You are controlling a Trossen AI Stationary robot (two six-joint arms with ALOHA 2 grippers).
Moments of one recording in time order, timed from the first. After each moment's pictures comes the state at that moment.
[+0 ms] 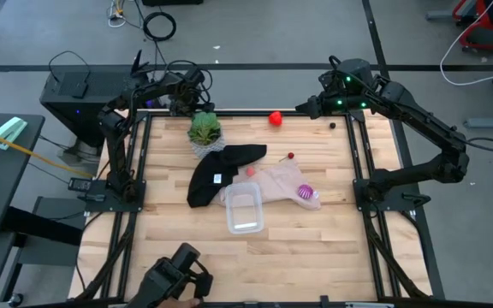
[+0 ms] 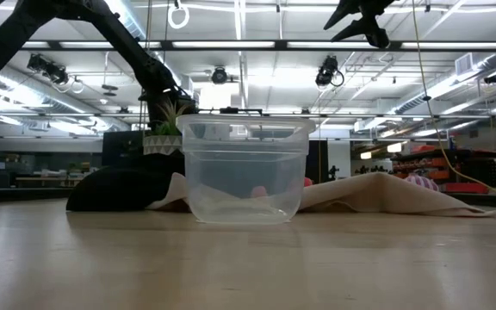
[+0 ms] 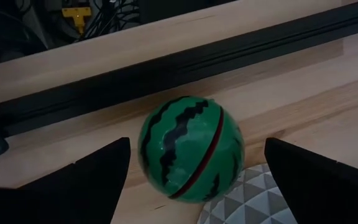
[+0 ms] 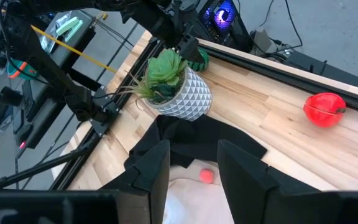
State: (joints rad) left arm 0.96 2.00 1.47 -0.81 0.09 -0.35; right arm -0.61 1.19 1.43 -0.84 -0.27 0.58
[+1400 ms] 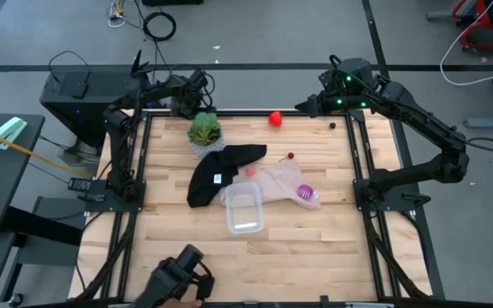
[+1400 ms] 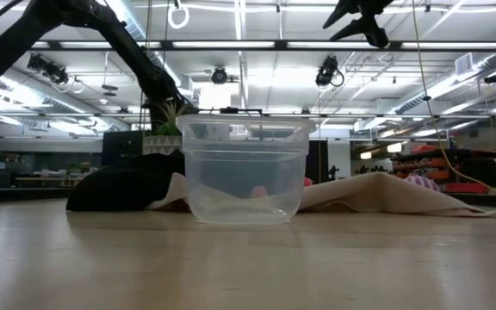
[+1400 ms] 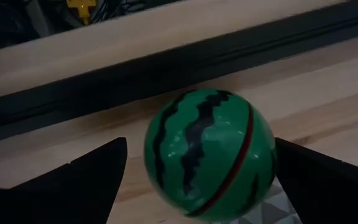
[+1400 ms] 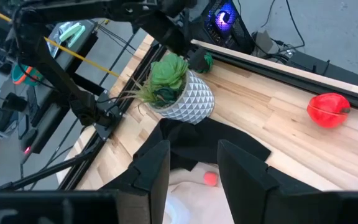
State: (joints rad) left arm 0.95 2.05 1.47 -0.81 0.07 -0.36; right arm -0.61 1.19 1.43 -0.82 -0.27 0.61
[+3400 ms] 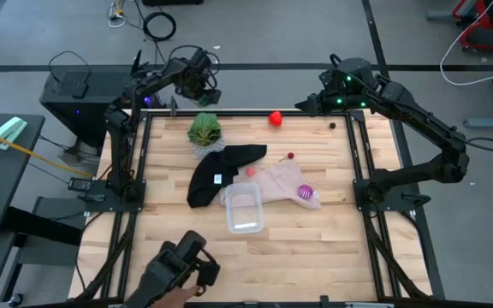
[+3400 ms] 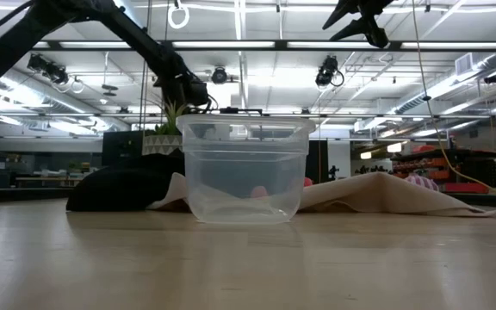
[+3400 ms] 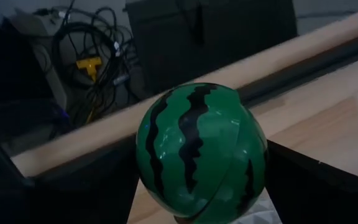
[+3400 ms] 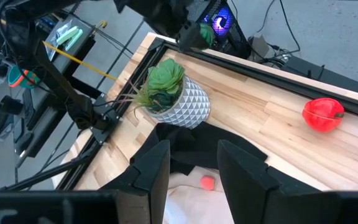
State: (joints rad) left arm 0.95 2.06 1.75 -0.93 0.03 -0.25; right arm -0.61 1.19 1.43 -0.82 -0.25 0.60
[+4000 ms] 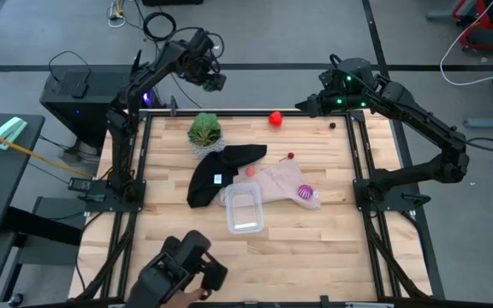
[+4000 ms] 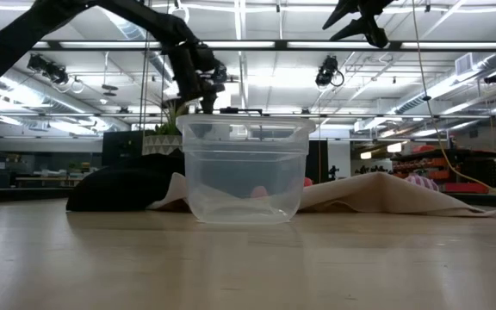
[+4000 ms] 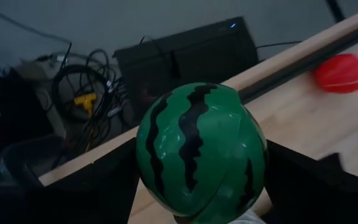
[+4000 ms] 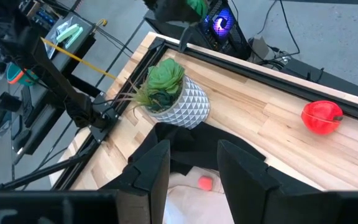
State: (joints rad) left arm 0.90 2.06 2.09 -1.13 0.03 -0.22; right arm -0.61 1.19 1.43 -0.82 -0.25 0.58
